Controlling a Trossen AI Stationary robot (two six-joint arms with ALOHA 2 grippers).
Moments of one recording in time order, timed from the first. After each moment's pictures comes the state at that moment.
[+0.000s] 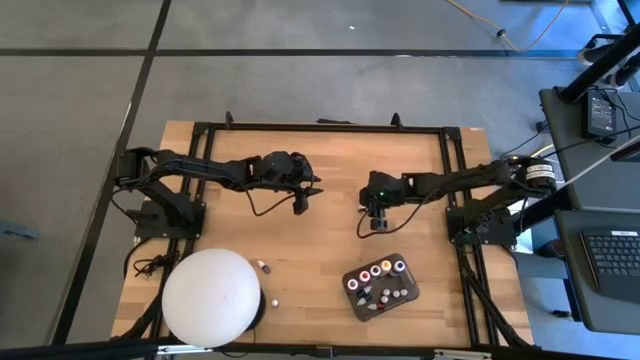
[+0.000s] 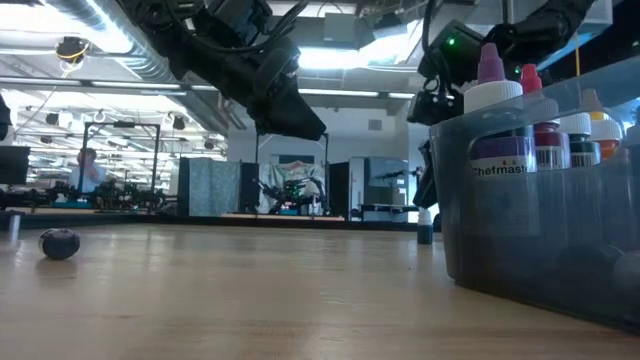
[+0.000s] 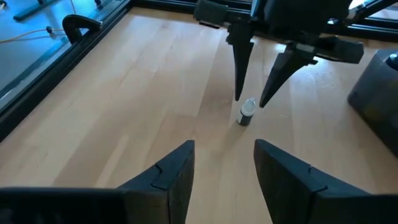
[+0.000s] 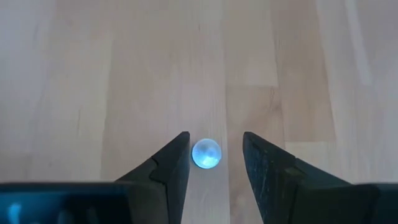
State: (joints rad) left arm 0.22 1.51 0.81 0.21 0.02 -0.06; right arm -0.12 1.46 0.68 -0.15 0.03 -0.16
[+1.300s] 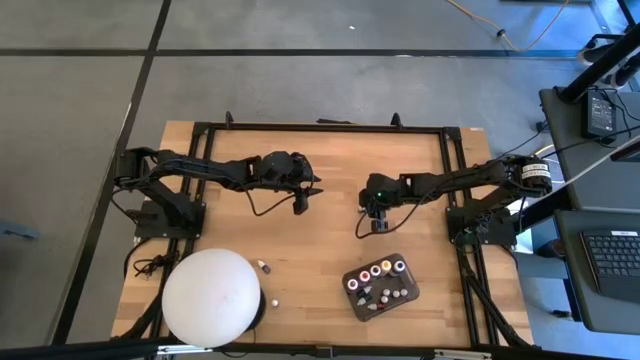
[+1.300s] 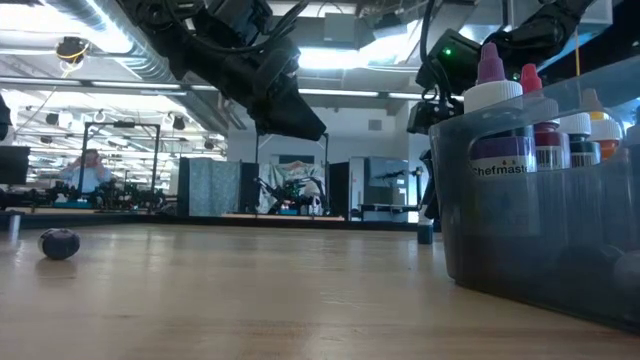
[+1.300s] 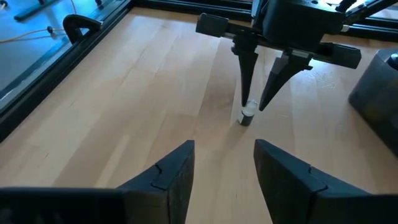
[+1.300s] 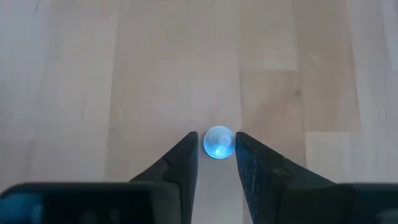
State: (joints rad) left arm 0.22 1.51 0.81 0.21 0.02 -0.06; right arm -0.13 1.50 0.68 -0.16 0.00 -0.16
